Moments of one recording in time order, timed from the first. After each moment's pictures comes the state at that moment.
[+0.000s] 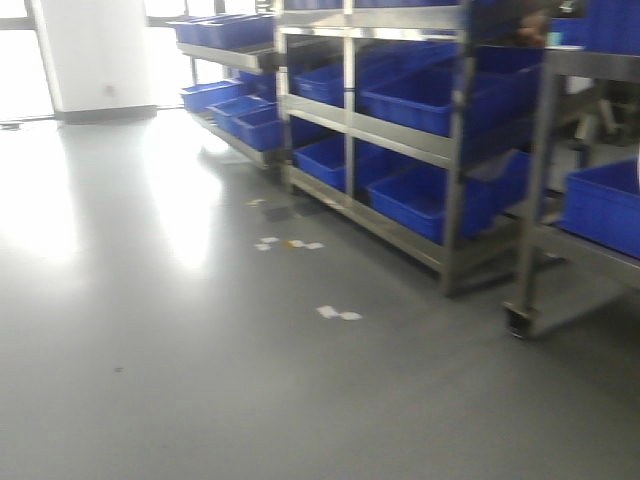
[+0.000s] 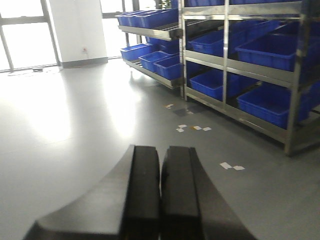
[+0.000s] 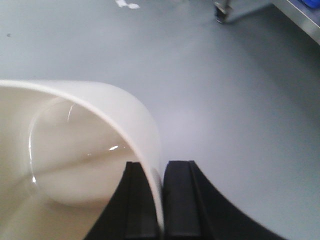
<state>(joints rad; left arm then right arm) -0.02 -0.01 0.01 -0.07 0.08 0.10 0.02 0.55 -0.70 -0.01 0.88 0.05</state>
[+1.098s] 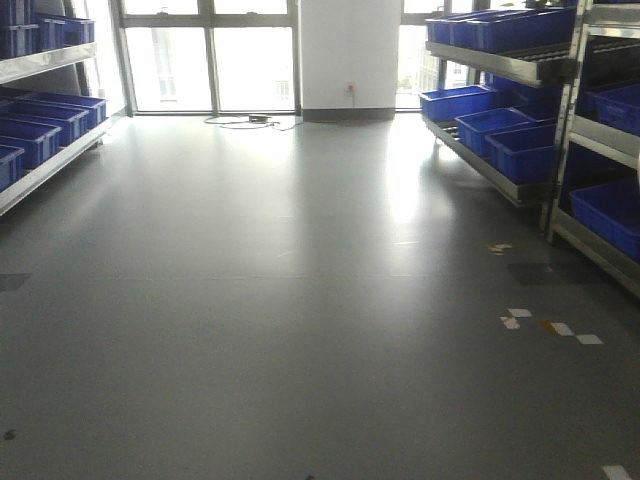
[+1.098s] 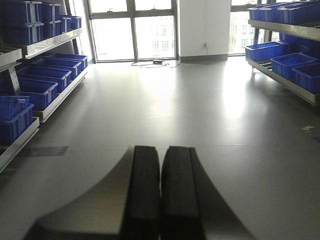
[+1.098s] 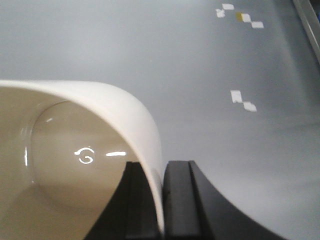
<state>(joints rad) -0.02 -0.01 0.01 -0.07 0.08 0.10 0.02 0.55 -0.70 -0.01 0.88 0.05</state>
